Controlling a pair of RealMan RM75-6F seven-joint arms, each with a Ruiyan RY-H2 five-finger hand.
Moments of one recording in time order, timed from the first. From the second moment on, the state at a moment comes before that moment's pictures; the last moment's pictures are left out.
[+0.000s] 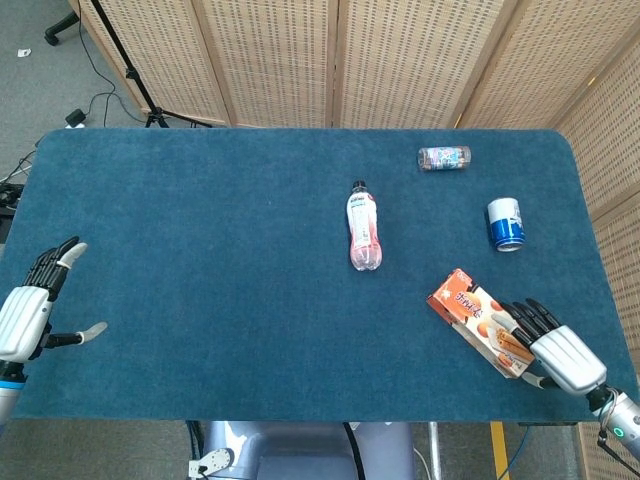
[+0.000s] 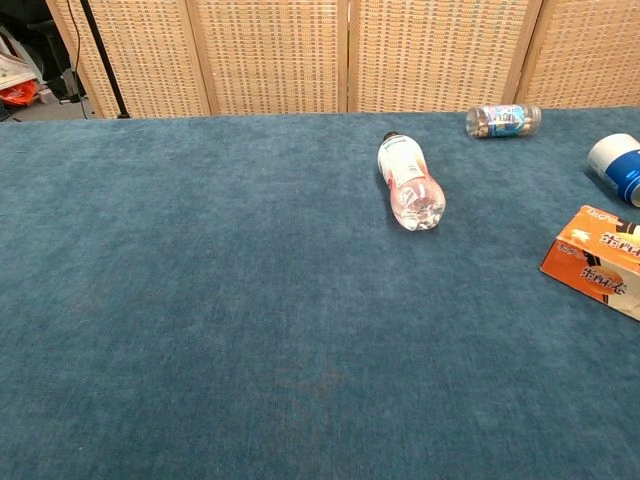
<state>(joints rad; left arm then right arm) -0.23 -1.03 -0.06 -1.70 1.55 1.41 -0.33 0.28 -1.37 -0.21 -0.70 -1.84 1.54 0.50</state>
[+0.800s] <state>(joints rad) -0.23 -1.02 -0.06 -1.69 1.55 1.41 -0.34 0.39 -1.37 -0.13 -0.85 -1.77 1.36 0.43</state>
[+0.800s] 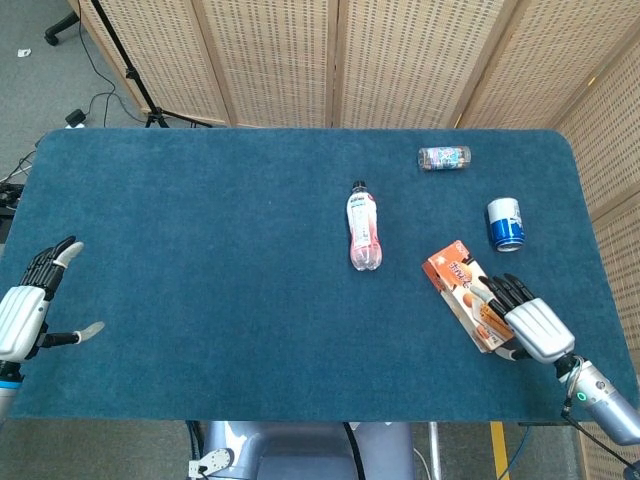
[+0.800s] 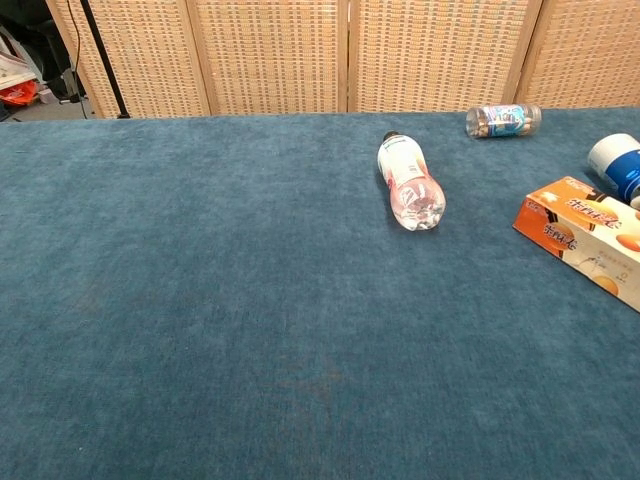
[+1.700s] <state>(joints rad) -0.23 -1.02 -0.06 -1.69 1.54 1.41 -0.34 0.54 -1.34 0.00 -1.05 -1.61 1.13 0.29</state>
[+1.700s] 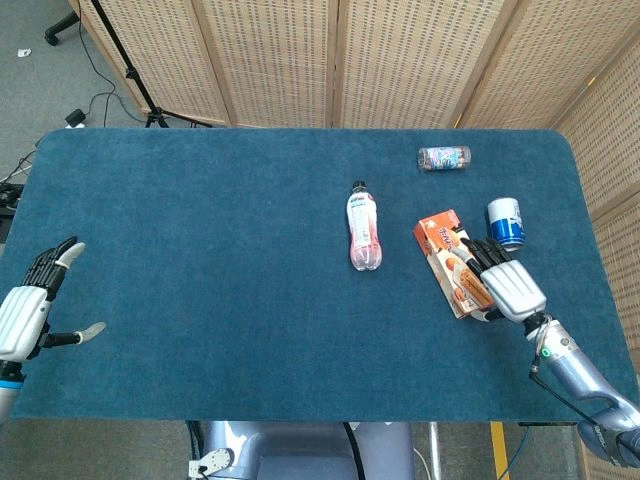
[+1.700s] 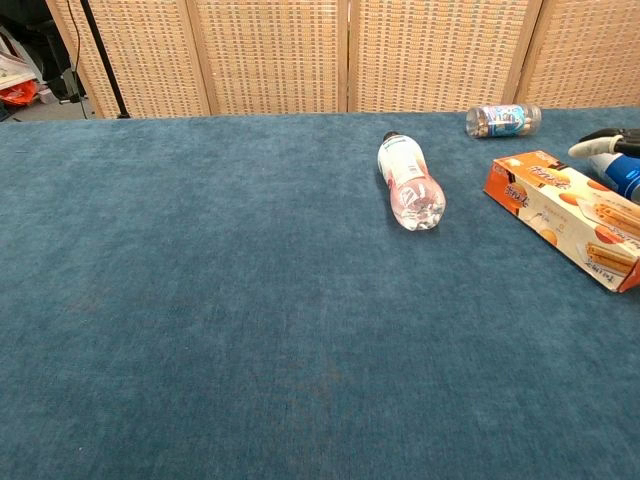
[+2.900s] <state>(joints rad) -0.23 -1.02 -0.07 -1.68 1.53 1.40 -0.36 0.48 -1.28 0.00 -1.18 -1.57 1.16 0.16</state>
